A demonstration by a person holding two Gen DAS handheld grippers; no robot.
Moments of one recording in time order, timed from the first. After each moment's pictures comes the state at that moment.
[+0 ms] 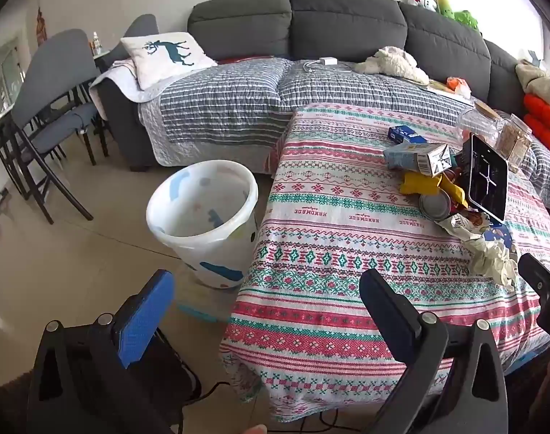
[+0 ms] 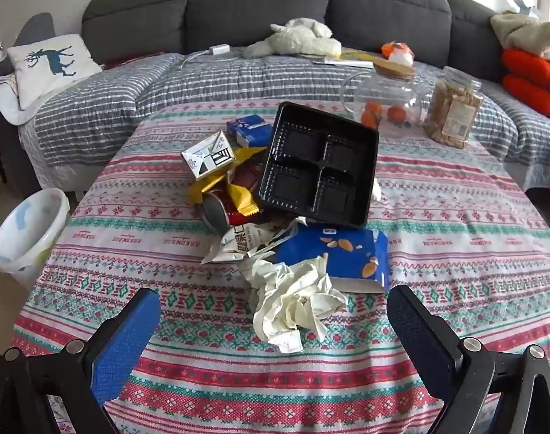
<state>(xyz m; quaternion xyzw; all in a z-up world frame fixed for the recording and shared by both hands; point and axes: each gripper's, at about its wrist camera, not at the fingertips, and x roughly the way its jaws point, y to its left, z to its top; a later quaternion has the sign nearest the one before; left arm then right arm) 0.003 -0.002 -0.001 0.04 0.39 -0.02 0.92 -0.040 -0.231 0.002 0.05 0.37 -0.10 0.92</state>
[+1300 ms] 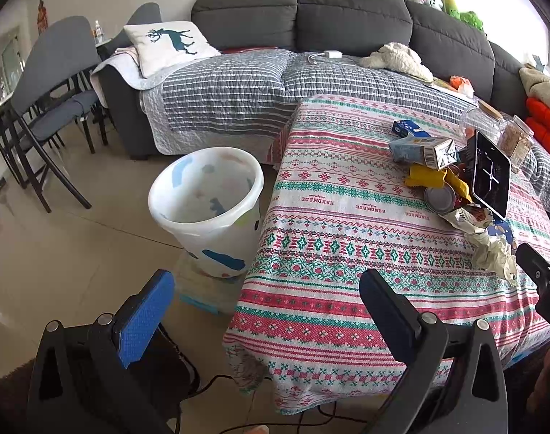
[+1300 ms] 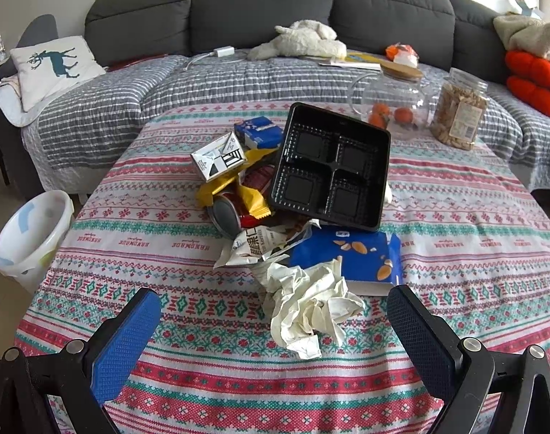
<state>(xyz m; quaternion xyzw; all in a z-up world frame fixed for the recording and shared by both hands) -0.002 0.012 -0.008 0.03 0.40 -0.01 0.91 -0.036 -0.223 -0.002 0.04 0.35 -0.11 0.93</state>
